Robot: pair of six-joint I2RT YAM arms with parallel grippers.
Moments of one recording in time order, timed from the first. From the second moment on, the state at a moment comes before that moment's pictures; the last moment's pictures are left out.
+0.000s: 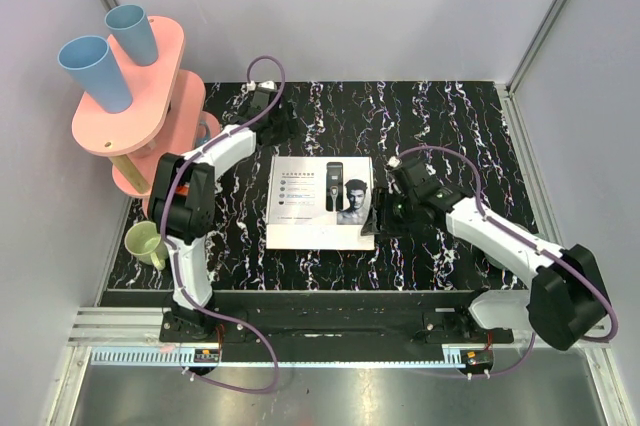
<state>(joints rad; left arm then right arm) -0.33 1.96 1.47 -0.25 -0.09 -0.52 0.58 1.26 0.85 -0.57 -0.27 0.67</state>
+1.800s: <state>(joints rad) -0.38 1.40 0.66 -0.04 0.11 -0.61 0.33 1.66 1.13 -0.39 -0.14 0.70</state>
